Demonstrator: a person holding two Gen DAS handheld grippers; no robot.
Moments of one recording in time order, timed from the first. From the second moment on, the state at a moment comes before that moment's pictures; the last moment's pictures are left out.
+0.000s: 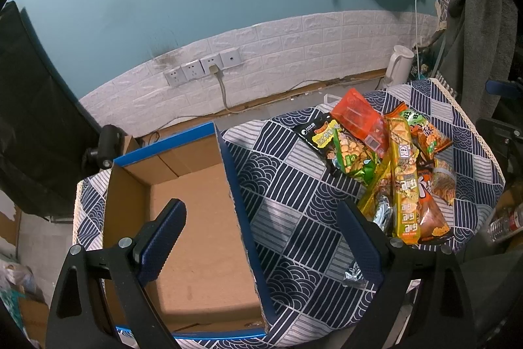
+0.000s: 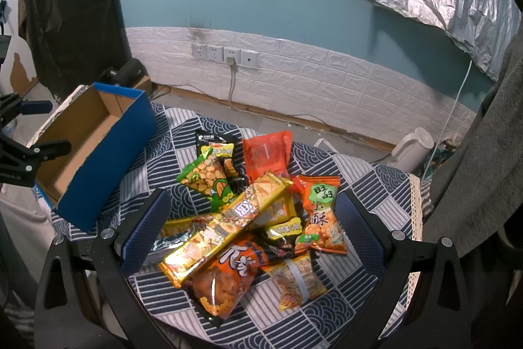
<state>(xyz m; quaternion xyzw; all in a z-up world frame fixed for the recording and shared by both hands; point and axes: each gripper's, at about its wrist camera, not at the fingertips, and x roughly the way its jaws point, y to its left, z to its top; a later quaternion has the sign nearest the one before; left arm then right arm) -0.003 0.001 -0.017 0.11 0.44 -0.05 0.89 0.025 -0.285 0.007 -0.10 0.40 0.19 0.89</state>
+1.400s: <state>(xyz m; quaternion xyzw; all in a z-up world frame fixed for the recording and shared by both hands) 0.093 -0.098 -0.037 0.11 0.52 -0.13 0.84 0.134 -0.374 -0.049 -0.02 0.54 0.13 0.83</state>
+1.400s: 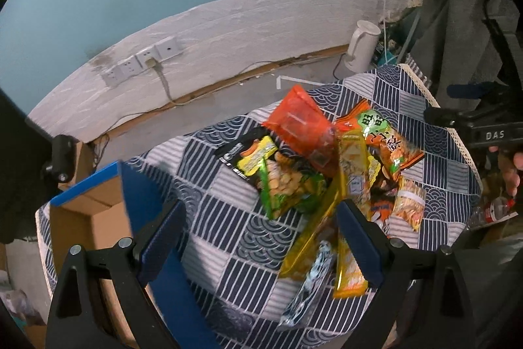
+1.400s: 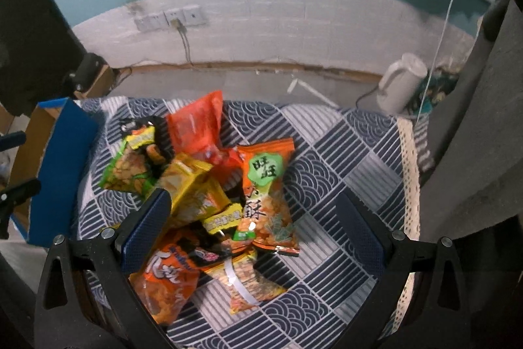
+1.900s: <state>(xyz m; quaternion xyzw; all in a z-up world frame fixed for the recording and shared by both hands) 0.119 -0.117 -0.094 0.14 0.52 -0.17 0.82 0.156 -0.374 -0.135 -0.05 0.62 0.14 0.77</state>
